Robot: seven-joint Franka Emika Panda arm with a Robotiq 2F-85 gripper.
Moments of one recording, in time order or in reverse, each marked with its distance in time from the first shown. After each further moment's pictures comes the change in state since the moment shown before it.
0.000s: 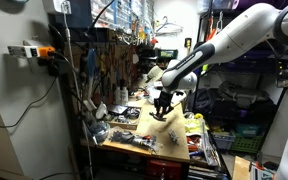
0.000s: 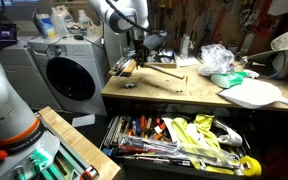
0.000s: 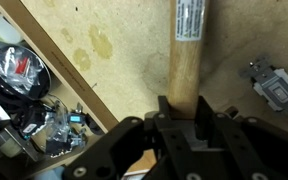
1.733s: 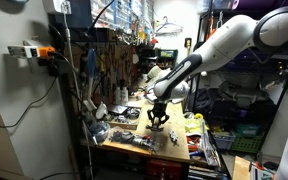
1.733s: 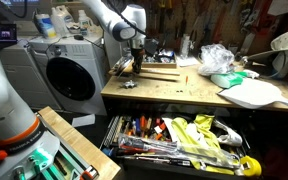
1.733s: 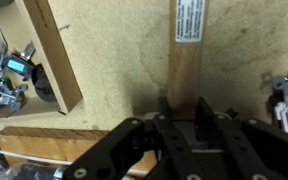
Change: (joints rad) arm 0.005 0.136 0.062 0.053 0.011 -0.016 -0.364
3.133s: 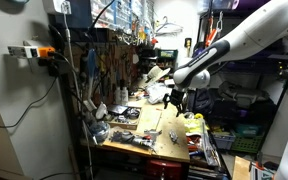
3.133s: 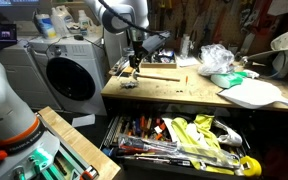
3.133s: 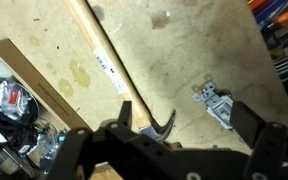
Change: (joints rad) arm -0.048 -0.274 -0.124 -0.182 -0.047 0.001 0.347
